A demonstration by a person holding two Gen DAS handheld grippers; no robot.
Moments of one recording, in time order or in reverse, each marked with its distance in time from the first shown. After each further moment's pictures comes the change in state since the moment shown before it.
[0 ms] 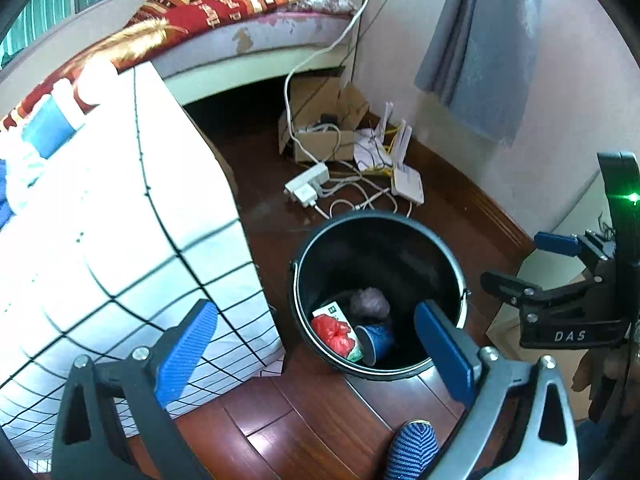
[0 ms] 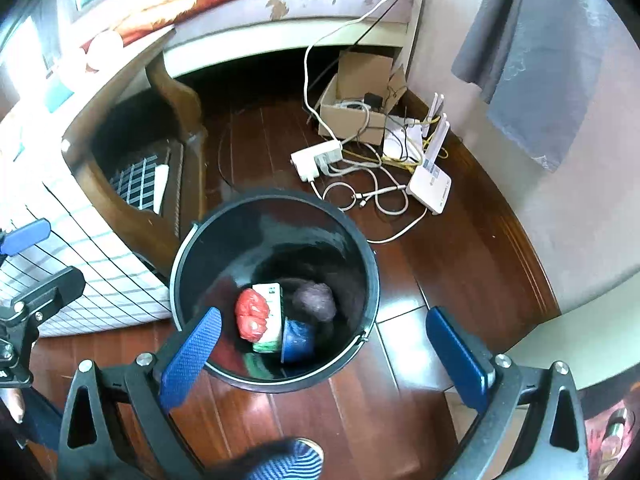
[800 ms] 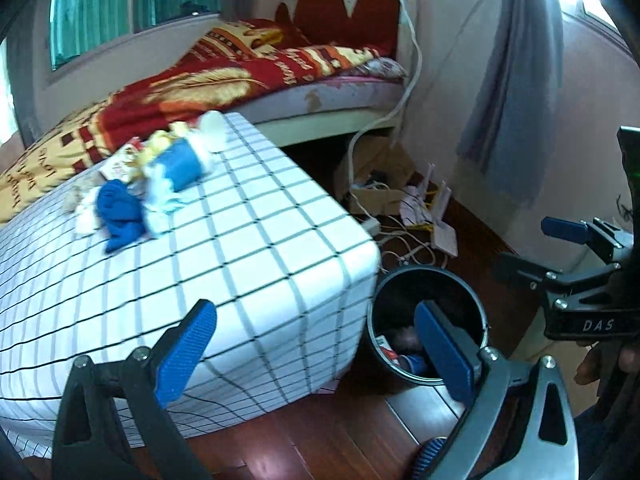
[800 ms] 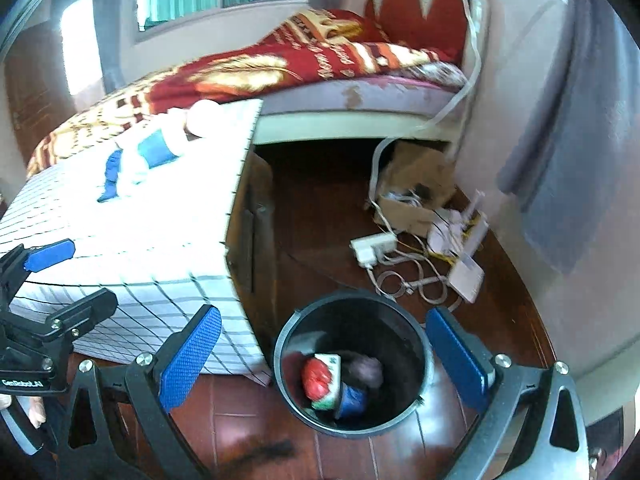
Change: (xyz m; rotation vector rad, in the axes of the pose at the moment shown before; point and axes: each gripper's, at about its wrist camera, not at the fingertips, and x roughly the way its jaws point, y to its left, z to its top) left arm -0.094 0.073 0.004 -0.085 -0.166 0.126; right arm -0.095 0.103 0.051 -0.137 -0.240 0.107
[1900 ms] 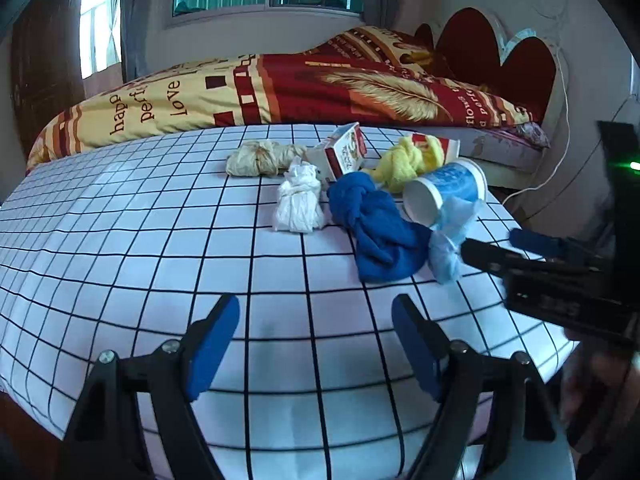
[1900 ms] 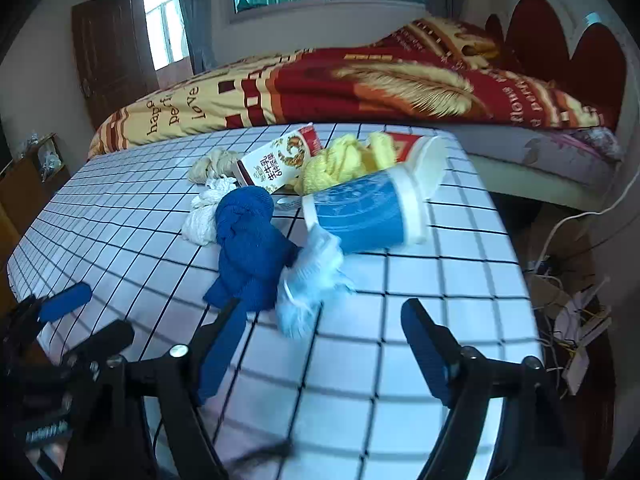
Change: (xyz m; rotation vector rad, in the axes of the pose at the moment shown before) left arm 0.025 0.228 0.003 -0.304 -0.039 0.232; right arm 0.145 0.246 0.129 -0.168 0.002 0.274
